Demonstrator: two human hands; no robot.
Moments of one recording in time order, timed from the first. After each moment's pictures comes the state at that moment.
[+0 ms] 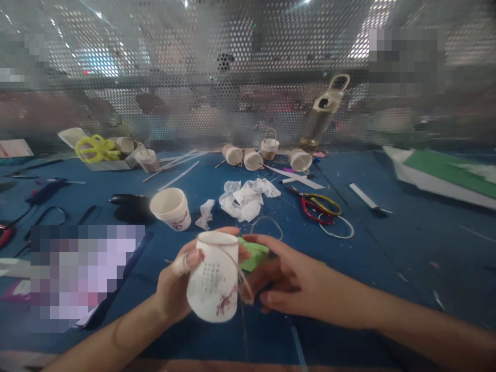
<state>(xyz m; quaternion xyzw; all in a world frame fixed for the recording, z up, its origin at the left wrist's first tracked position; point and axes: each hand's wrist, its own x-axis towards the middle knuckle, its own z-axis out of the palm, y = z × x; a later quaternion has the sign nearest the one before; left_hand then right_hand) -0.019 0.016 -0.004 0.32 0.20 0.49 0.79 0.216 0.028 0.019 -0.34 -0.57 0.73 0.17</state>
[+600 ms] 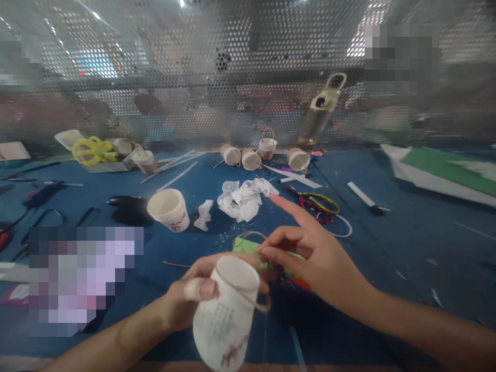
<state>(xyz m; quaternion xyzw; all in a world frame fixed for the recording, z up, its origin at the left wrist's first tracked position) -0.013 0.013 -0.017 0.35 0.14 0.36 0.85 0.220 0.033 0.023 -0.42 -0.62 0.54 0.40</state>
